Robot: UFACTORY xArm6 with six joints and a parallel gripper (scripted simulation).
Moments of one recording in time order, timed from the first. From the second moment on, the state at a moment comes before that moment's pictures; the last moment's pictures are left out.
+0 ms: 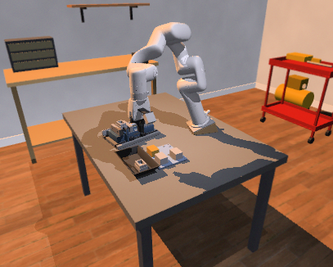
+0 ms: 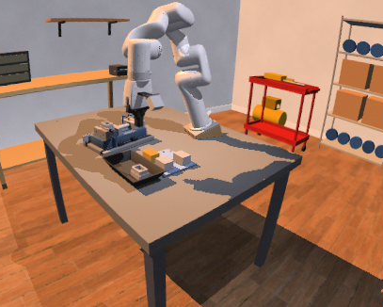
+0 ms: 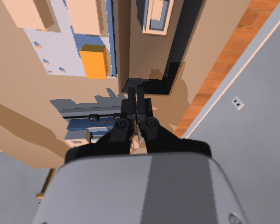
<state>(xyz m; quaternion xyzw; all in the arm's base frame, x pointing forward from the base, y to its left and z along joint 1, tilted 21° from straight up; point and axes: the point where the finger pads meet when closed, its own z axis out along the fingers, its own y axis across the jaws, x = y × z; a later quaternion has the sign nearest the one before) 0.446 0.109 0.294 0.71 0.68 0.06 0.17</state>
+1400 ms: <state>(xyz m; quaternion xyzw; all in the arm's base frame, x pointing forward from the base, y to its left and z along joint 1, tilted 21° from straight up) 0.489 0.096 0.268 0.71 0.68 0.06 0.17</state>
